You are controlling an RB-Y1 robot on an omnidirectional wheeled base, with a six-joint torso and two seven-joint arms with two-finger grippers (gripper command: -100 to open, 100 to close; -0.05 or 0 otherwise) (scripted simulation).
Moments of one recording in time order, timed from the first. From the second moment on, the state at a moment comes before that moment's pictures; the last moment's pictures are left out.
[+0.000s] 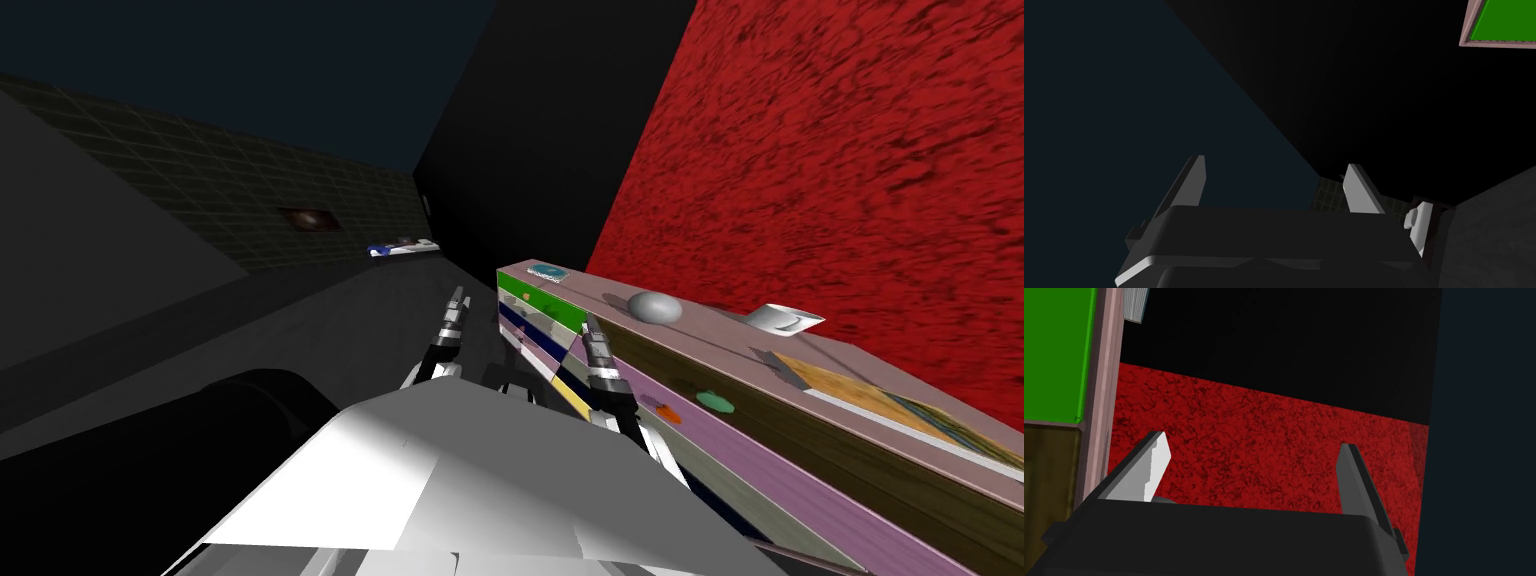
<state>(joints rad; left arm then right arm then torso) 0.51 -0.01 -0.04 -2.21 -0.03 -0.39 -0.10 0.45 -0.14 0.12 -2.12 0.25 -0.34 -0.01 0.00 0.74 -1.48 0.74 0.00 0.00</state>
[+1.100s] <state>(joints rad) 0.51 -0.01 -0.04 -2.21 -0.03 -0.39 -0.10 0.39 -0.18 0.20 -1.87 0.43 -0.10 0.03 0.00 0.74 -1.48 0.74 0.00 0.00</state>
